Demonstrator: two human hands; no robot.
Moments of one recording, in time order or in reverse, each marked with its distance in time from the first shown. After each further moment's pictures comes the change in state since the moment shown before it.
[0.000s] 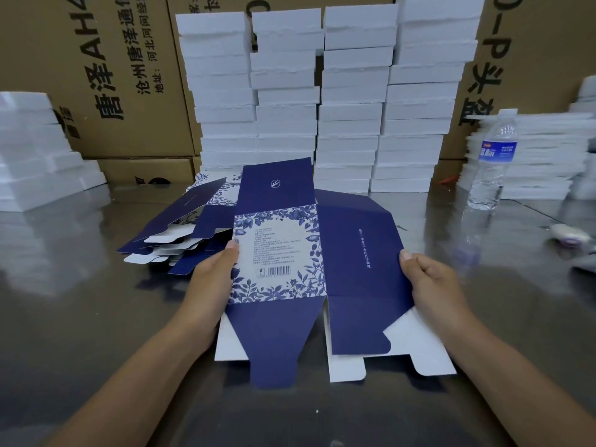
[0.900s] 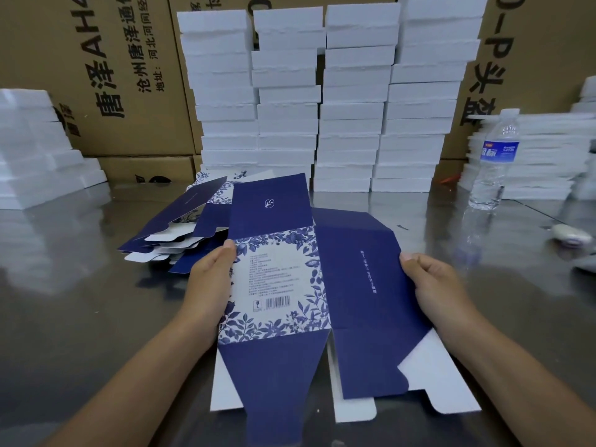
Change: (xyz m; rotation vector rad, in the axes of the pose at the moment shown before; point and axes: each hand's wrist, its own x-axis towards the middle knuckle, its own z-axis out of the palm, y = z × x) left_hand -0.005 0.002 0.001 0.071 0.067 0.010; right_hand -0.005 -0.013 0.000 0.056 -0.008 0.120
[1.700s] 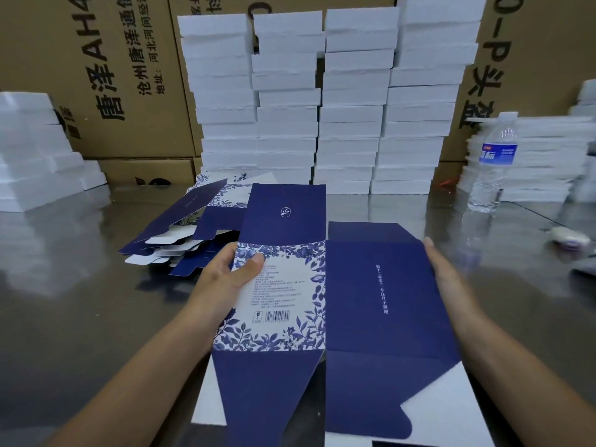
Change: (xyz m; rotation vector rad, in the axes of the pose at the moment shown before) left_hand 0.001 -0.003 -0.006 -0.096 -0.374 0.046; right_hand -0.001 -0.011 -0.008 0.238 -0.028 0.159
